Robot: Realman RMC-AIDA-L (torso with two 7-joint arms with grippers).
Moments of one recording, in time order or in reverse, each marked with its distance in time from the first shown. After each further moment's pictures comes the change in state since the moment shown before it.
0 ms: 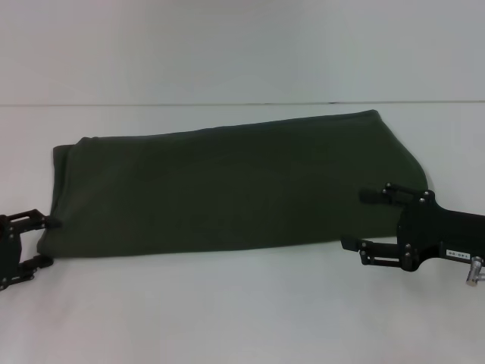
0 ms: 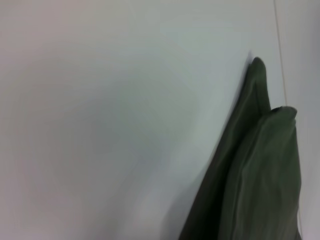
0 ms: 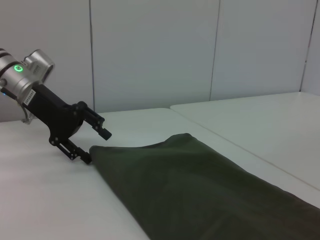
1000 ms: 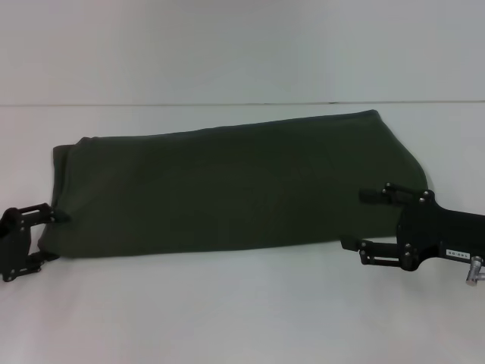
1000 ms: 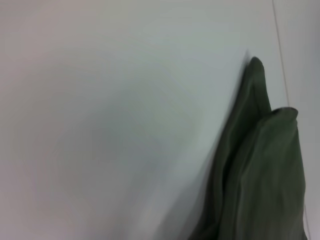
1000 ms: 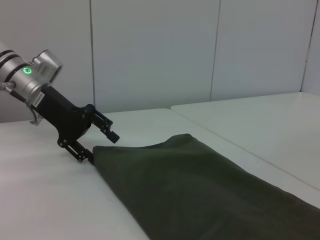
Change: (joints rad) left arm -0.027 0.000 0.041 -0.024 -0.006 -0.057 0.004; right arm 0.001 0.000 0.000 0.000 0.000 -0.001 0.001
